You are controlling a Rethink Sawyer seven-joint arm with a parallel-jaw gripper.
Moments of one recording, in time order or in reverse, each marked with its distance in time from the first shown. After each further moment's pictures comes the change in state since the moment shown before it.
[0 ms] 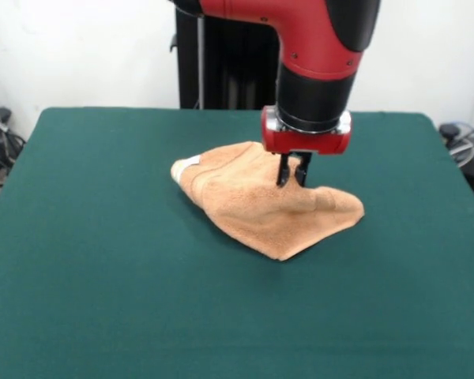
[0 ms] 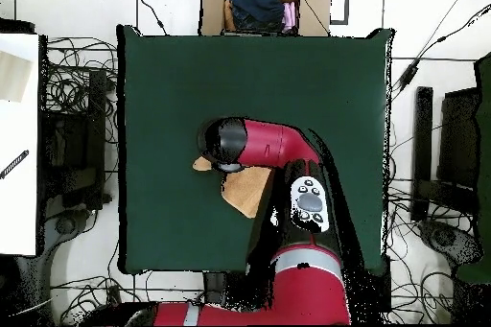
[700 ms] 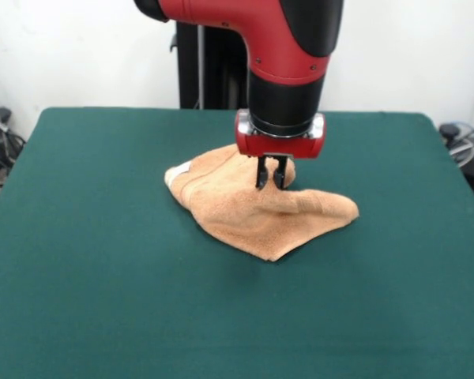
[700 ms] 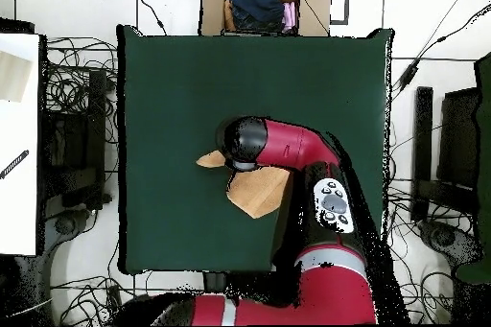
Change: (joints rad) arm -0.070 0.006 0.024 0.004 0.000 0.000 0.000
